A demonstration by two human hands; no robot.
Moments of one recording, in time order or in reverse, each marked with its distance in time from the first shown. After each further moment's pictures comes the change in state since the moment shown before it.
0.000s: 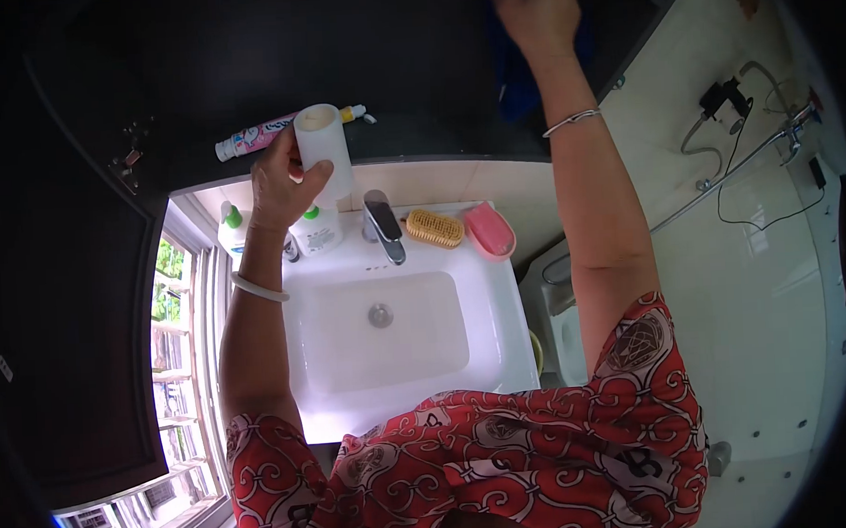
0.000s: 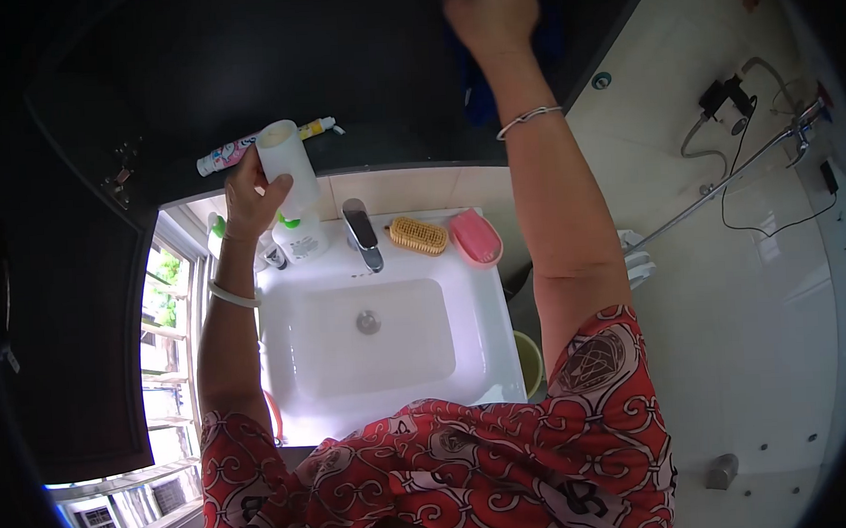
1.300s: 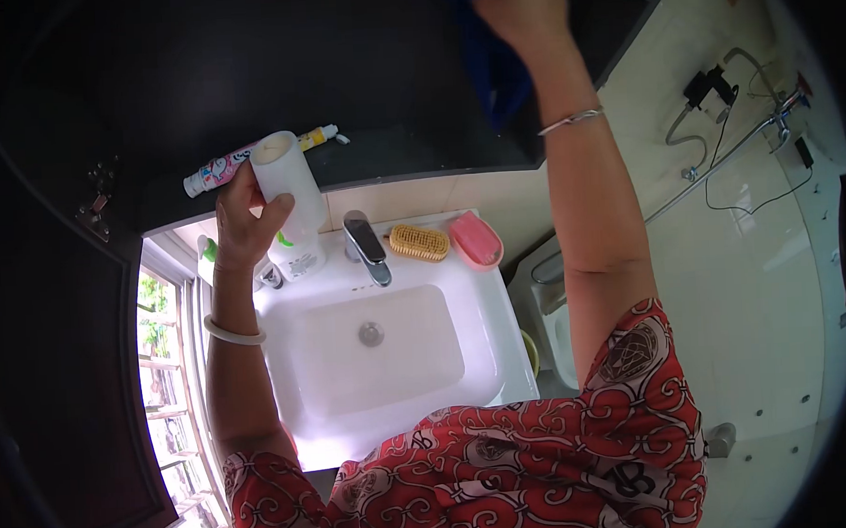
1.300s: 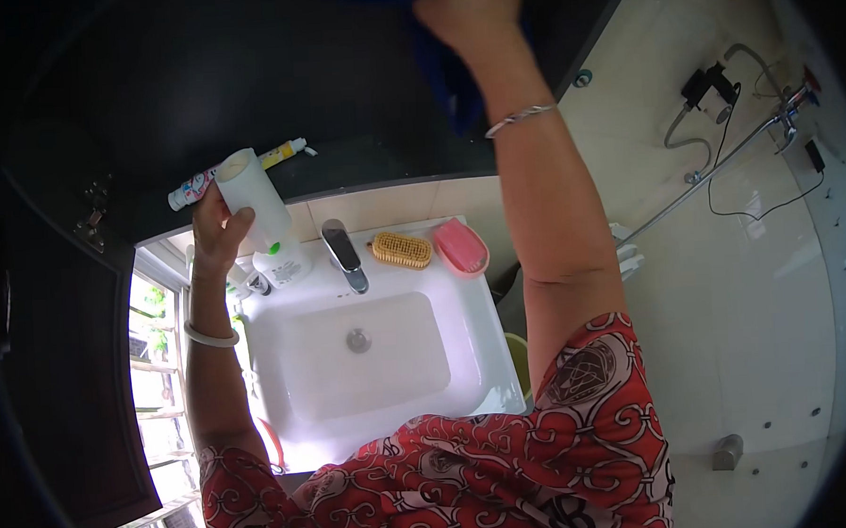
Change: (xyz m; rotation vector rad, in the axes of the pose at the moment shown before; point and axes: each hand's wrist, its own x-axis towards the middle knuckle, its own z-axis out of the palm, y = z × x) left_hand 0.003 -0.012 -0.011 -0.246 -0.133 -0.070; right_hand 0.019 -0.004 -0.015 -0.126 -0.293 -0.100
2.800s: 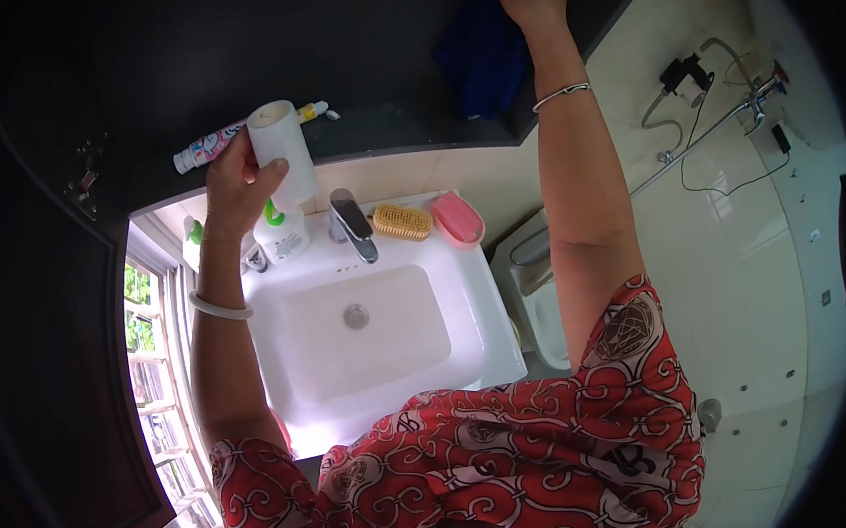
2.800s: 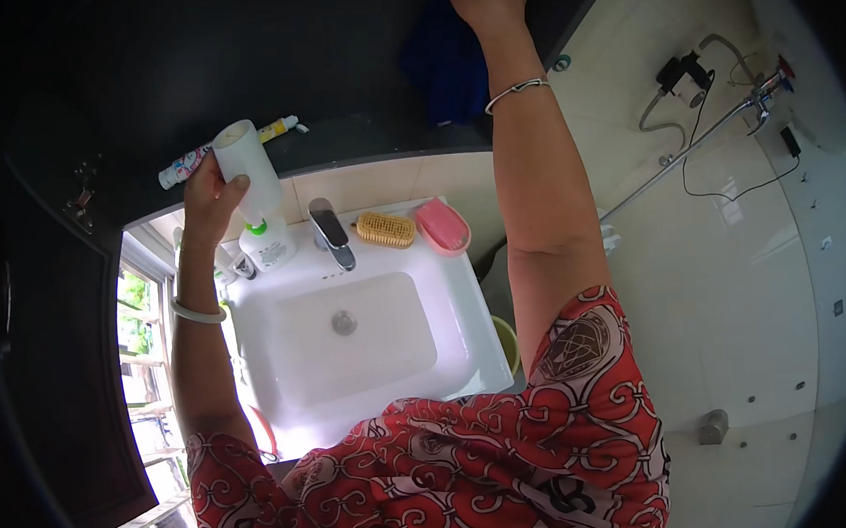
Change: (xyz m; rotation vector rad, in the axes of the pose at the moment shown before) left_hand 0.004 -0.007 -0.001 -0.013 0.000 -0.129; right_hand -0.002 0.036 0.012 0.011 0.007 0.313
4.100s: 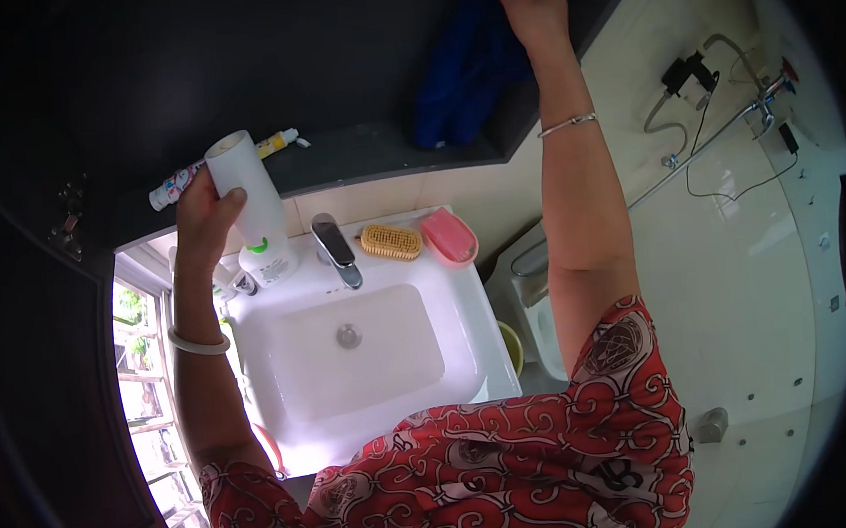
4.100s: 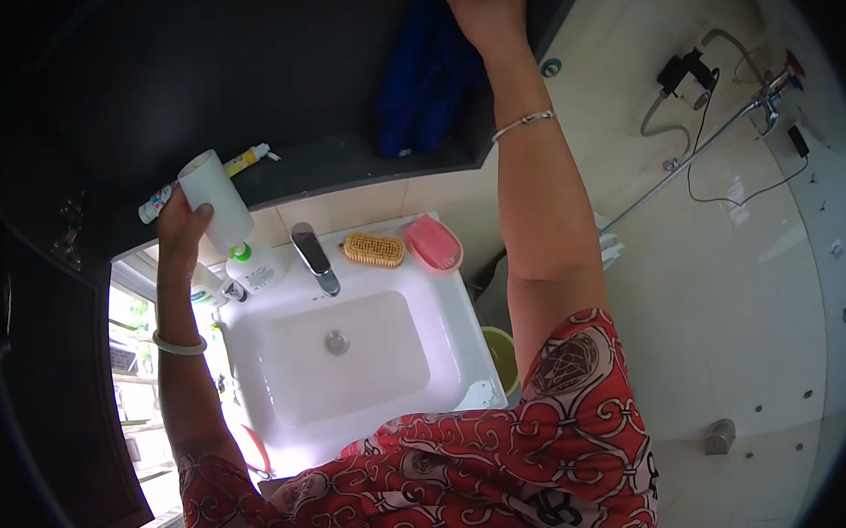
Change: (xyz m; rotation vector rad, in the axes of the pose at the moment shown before) left_hand 0.002 0.022 0.004 -0.134 0.006 -0.089; right_hand 0.005 0.046 -0.002 0.708 0.000 -0.121
